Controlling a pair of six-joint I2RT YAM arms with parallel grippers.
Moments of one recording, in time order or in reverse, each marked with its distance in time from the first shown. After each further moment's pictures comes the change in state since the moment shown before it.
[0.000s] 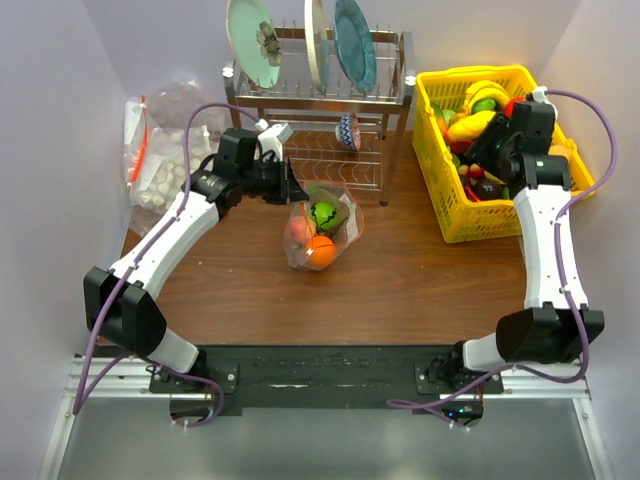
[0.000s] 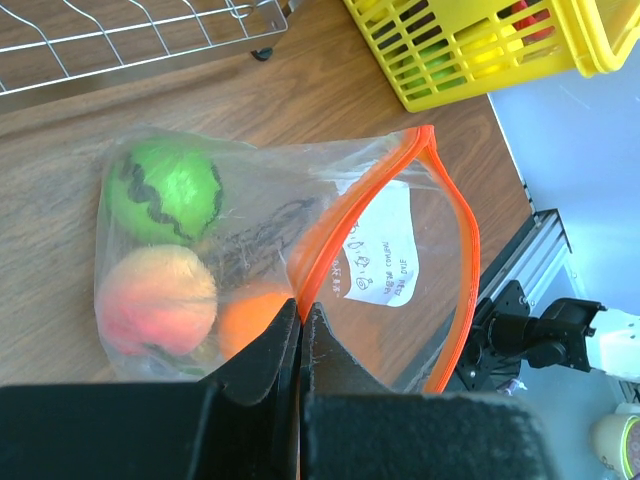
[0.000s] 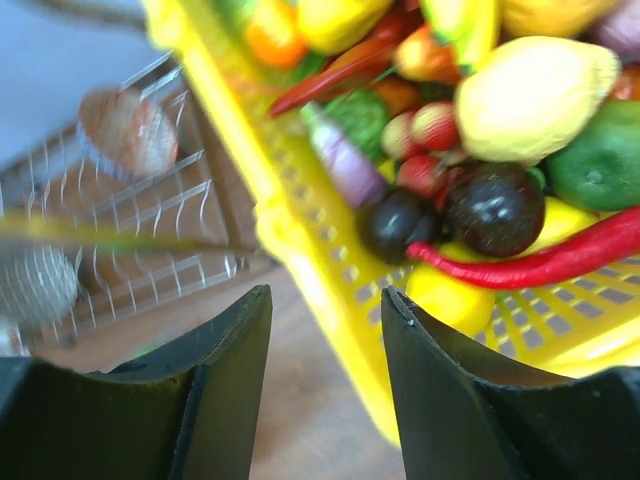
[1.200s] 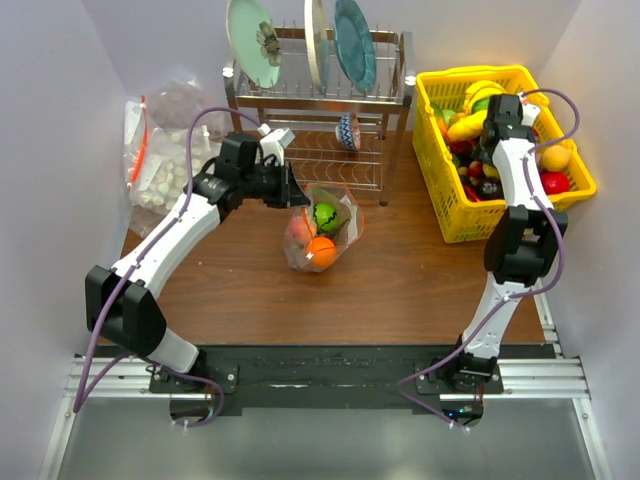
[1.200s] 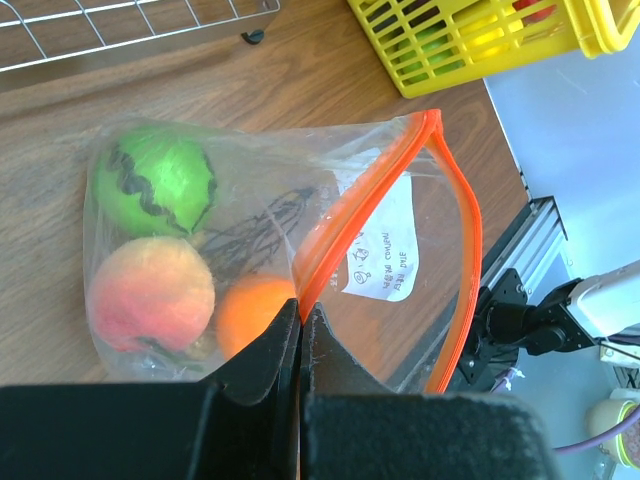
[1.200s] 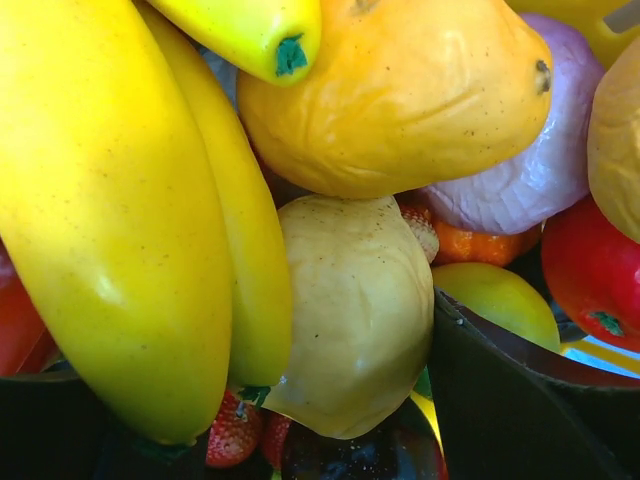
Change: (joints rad) left arm 0.000 0.000 -0.039 0.026 0.031 0.004; right arm -0.086 0.595 0.283 0.029 0.422 -0.156
